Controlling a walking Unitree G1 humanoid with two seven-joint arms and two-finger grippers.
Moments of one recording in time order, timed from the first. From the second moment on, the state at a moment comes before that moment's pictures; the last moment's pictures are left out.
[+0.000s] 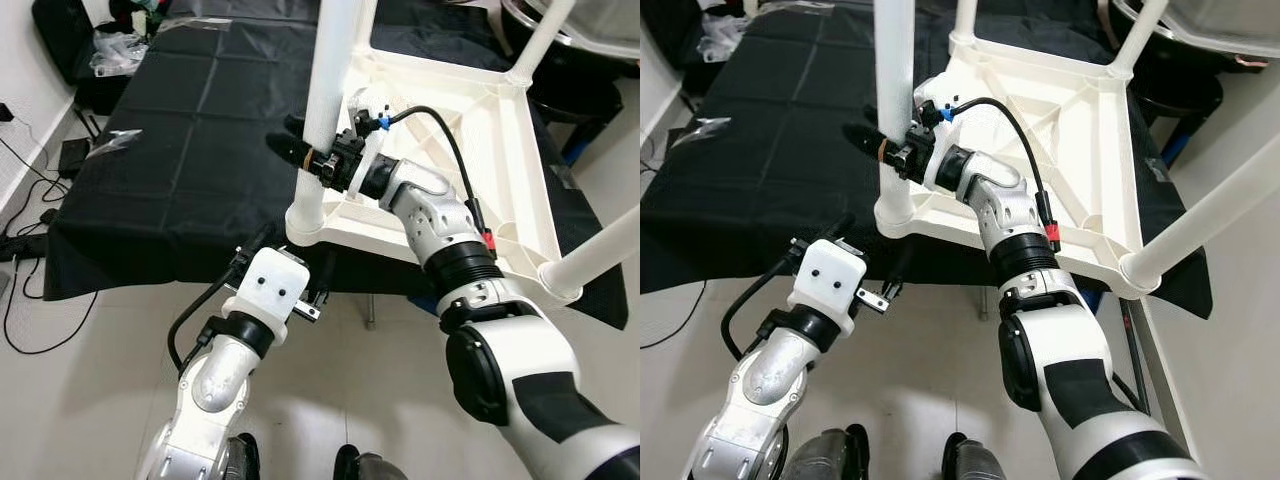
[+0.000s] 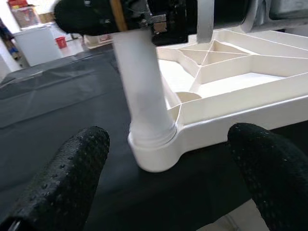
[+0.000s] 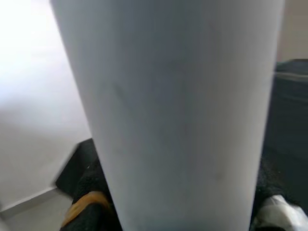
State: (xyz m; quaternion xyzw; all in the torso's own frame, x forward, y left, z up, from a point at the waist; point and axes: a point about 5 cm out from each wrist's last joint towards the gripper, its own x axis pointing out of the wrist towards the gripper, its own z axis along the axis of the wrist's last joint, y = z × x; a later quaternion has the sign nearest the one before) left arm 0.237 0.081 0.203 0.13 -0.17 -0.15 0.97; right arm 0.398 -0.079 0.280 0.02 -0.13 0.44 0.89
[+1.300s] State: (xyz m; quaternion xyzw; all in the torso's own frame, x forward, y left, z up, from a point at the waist) left arm 0.241 0.079 0.205 0.13 -0.17 -0.15 0.96; right arm 0.391 -0.111 0.268 0.08 -0.13 0.16 0.98
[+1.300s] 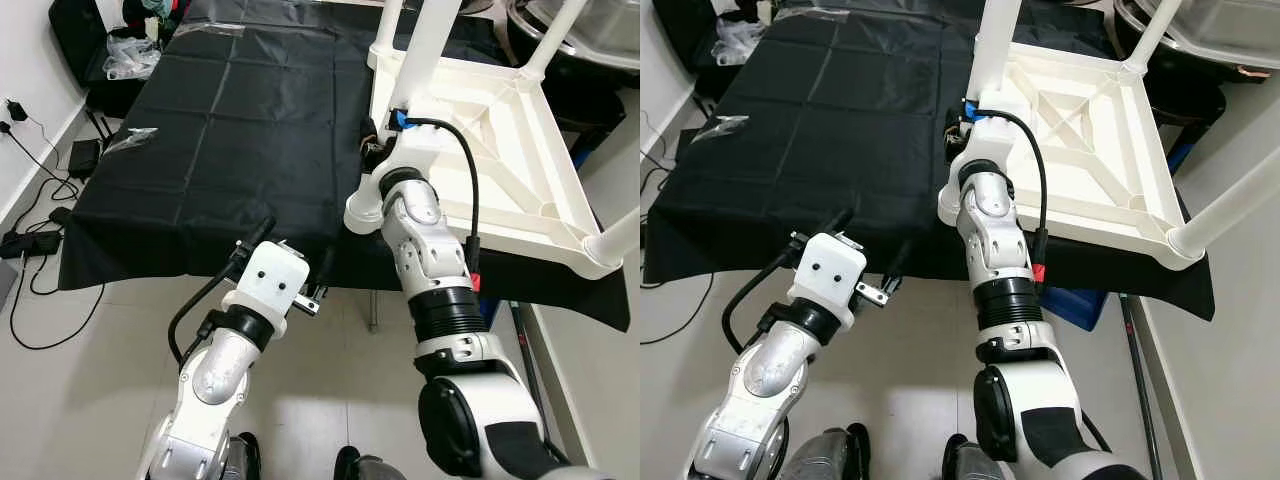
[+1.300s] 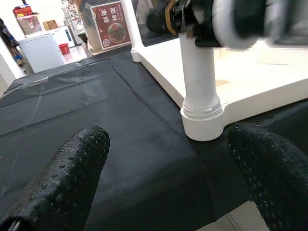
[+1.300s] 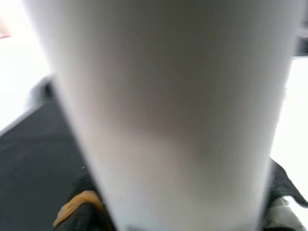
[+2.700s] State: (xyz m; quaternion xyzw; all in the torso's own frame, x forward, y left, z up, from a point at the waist) left arm 0.237 0.078 0.201 0.13 -0.17 -0.16 0.96; right arm 0.393 -0.054 0.289 0.00 -0.13 0.48 0.87
